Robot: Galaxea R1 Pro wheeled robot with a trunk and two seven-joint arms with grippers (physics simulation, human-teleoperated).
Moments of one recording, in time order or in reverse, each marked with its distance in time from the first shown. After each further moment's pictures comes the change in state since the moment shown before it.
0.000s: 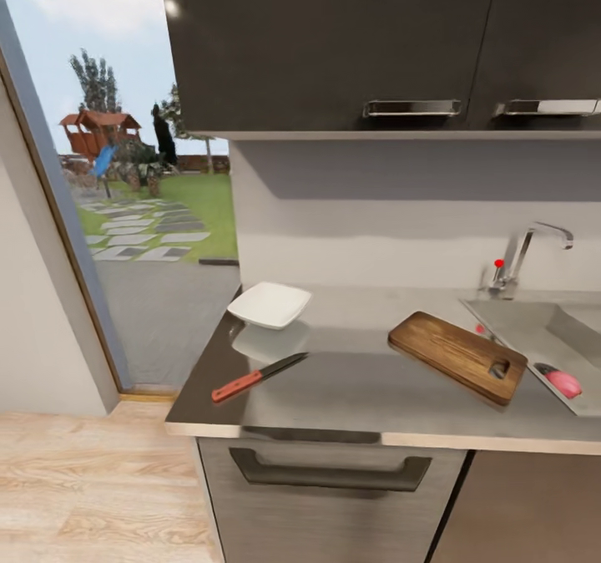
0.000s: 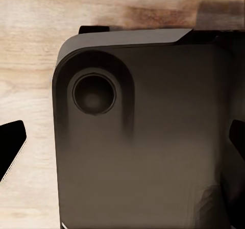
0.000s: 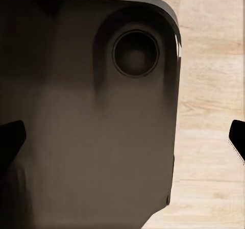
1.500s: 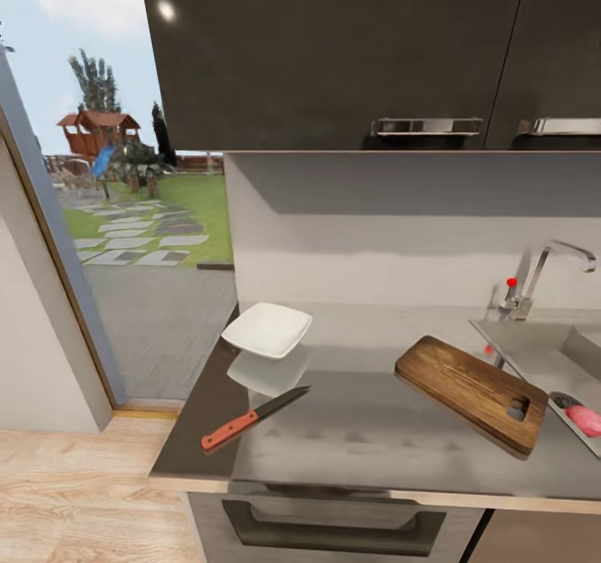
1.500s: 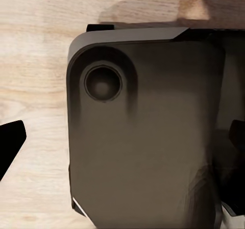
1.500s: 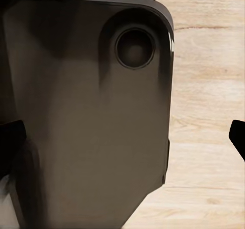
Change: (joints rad) left arm 0.000 0.009 0.004 0.000 0.000 0.007 -0.004; right arm 0.000 0.000 -0.002 0.000 0.000 0.002 0.001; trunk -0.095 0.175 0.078
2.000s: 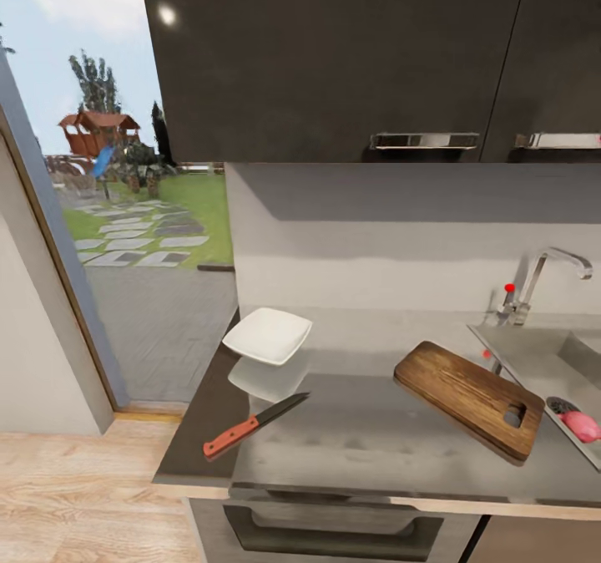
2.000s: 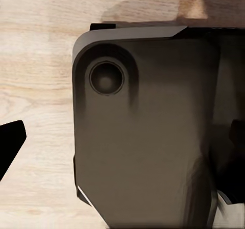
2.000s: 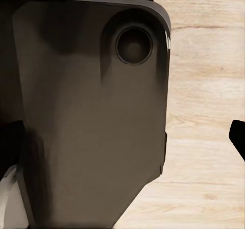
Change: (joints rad) left arm 0.000 0.003 -0.002 0.001 0.000 0.001 0.001; right arm 0.000 0.000 0.001 0.000 0.000 -0.002 0.000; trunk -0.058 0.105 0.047
